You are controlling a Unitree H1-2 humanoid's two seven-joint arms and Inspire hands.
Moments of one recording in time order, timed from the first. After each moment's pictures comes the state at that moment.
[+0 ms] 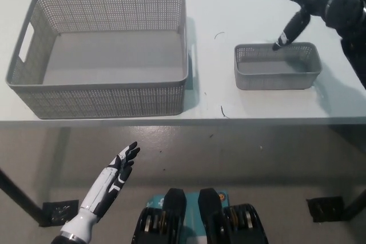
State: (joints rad) left_arm -0.11 0.19 -0.10 0.25 0.12 -0.36 -0.13; right_arm -1.17 -0.41 0.44 0.52 -0.56 0.45 0.71
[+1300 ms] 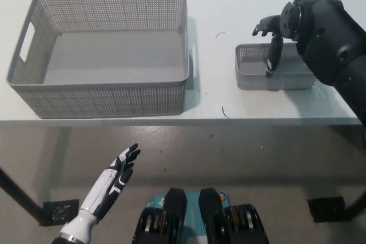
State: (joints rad) left_arm -0.10 0.20 -0.10 0.24 0.13 -0.35 -0.14; right_arm -1.31 -0.27 0.67 1.02 -0.63 0.32 0.71
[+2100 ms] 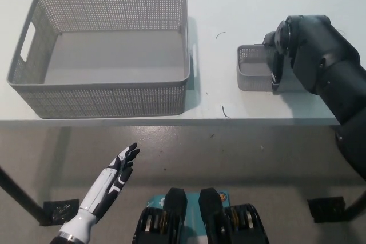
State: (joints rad) left_arm -0.10 0.20 -0.10 0.22 0.13 -0.33 -0.14; right_arm -1.34 -0.18 0.68 1.34 -0.66 0.25 0.56
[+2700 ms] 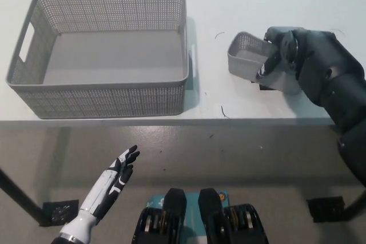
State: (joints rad) left_arm -0.11 0.20 -0.11 0.24 0.13 -0.32 -0.14; right_arm -1.28 -0.19 0.61 1.36 -0.65 0.15 0.26
